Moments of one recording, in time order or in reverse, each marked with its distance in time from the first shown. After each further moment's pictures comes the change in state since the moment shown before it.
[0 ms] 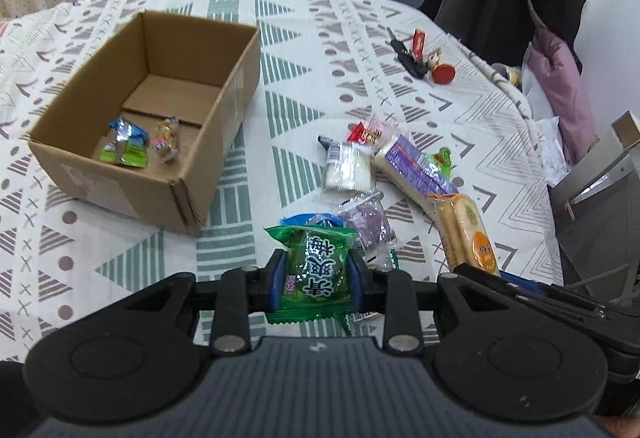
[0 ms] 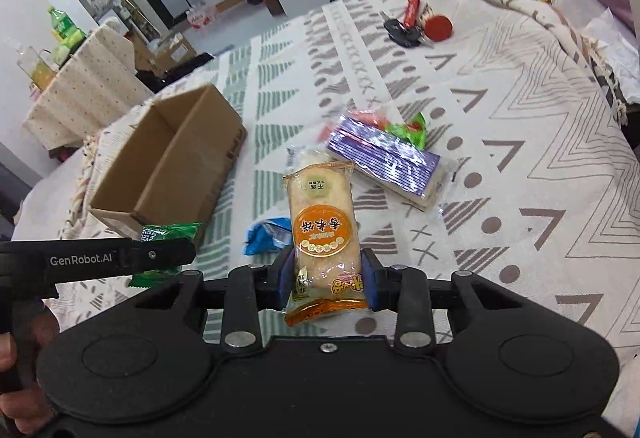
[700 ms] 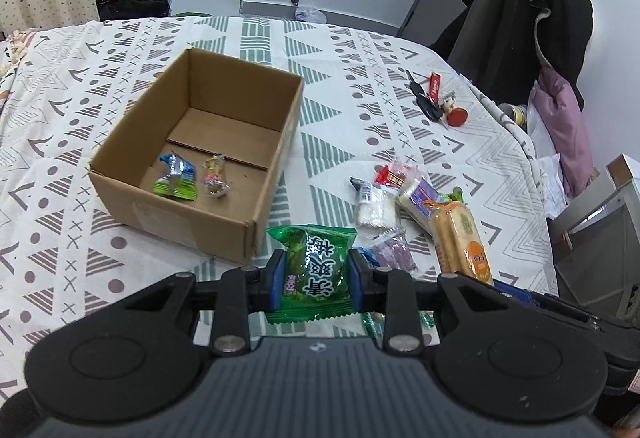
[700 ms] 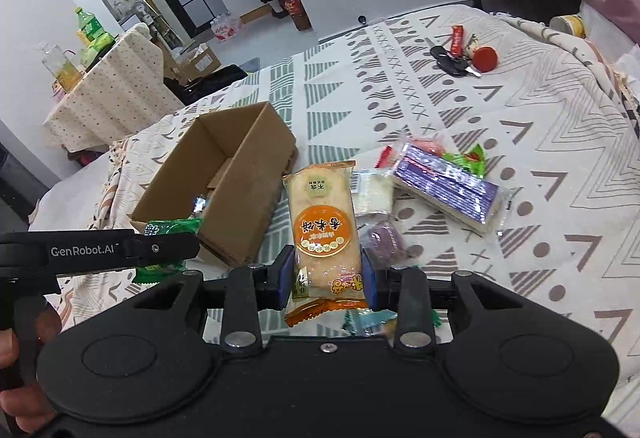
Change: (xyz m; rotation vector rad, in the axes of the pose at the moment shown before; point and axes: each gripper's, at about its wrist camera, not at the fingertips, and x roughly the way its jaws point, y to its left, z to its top) left arm -0.038 0.038 0.016 -0.038 -0.073 0.006; right arm -0.003 0.053 0.010 -0.039 -0.045 0.041
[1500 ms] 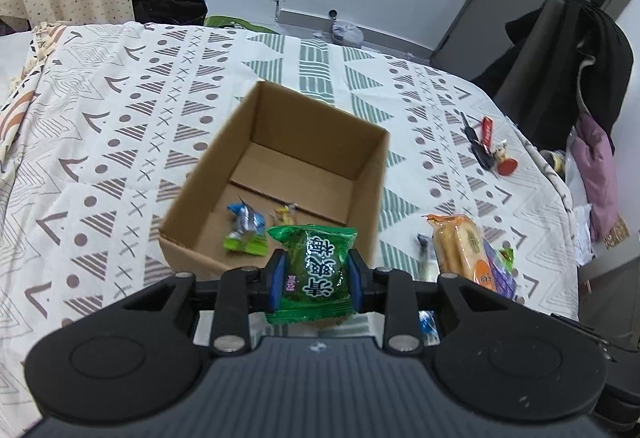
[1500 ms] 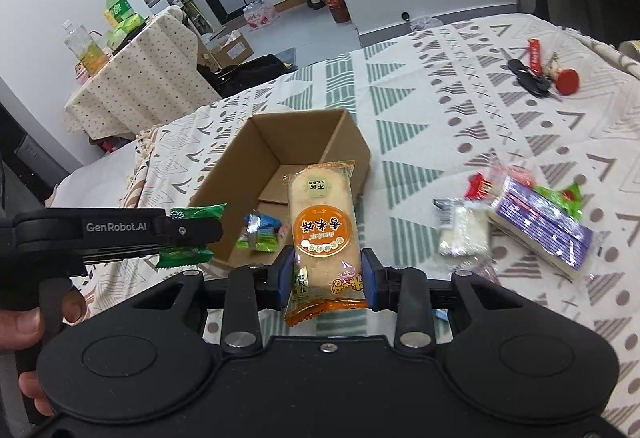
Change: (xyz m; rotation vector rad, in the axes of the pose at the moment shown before) left arm 0.015 0.076 0.053 -0.080 -0.021 0.034; right arm 0.049 0.068 0.033 -0.064 0.026 0.064
